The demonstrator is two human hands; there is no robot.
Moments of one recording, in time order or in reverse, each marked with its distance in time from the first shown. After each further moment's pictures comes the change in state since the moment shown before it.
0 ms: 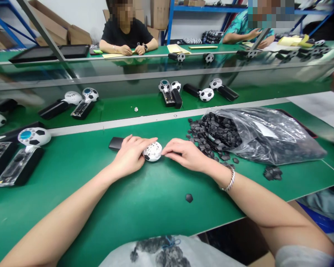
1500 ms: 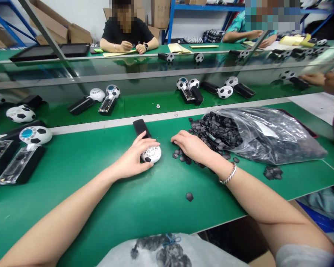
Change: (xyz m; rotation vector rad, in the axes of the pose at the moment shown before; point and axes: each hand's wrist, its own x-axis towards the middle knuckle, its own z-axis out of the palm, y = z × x) left_hand -0.004 -0.002 0.006 -0.378 0.003 0.137; right_hand -0.001 0.023 -0.012 -0.498 -0.160 0.415
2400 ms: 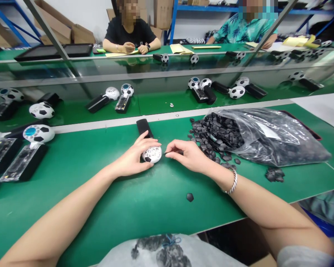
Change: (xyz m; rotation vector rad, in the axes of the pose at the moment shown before) left_hand -0.002 -0.005 -0.004 -0.021 -0.022 0.035; right_hand -0.011 -0.035 0.003 0.692 0.100 -0.140
